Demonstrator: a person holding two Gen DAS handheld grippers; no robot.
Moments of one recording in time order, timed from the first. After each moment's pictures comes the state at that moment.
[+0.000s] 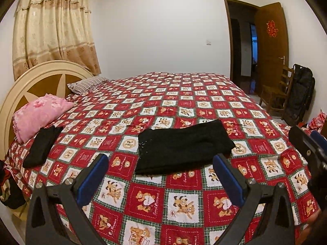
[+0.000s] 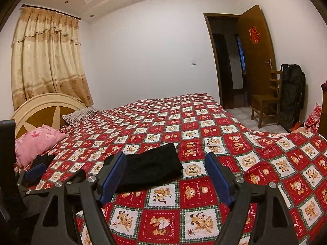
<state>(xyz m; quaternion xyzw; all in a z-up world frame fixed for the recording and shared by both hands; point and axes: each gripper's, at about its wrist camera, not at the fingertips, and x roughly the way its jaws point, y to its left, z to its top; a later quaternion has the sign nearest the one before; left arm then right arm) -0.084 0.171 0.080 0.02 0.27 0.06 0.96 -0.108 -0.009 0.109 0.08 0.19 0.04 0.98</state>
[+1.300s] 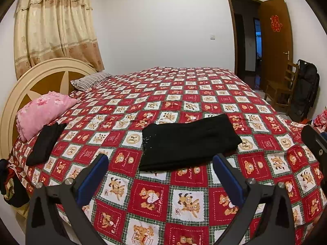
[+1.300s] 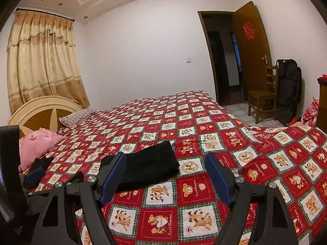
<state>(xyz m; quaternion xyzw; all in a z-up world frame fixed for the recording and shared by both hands) -0.076 0.171 0.071 0.03 0.29 0.07 0.96 -0.106 -0.017 0.101 0.10 0.20 0.02 0.98</state>
